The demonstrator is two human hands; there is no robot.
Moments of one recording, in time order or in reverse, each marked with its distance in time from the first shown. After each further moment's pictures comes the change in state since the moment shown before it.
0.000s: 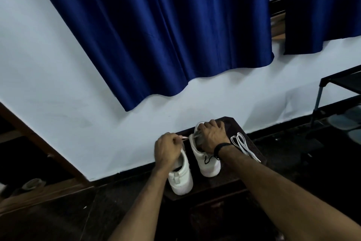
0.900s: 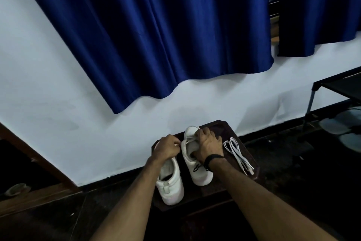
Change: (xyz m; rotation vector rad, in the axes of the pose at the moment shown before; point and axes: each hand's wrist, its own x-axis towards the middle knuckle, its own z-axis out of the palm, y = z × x) left_hand 0.051 -0.001 0.033 0.092 -0.478 -0.103; right_hand -0.010 -0.003 0.008 0.192 -0.049 0.259
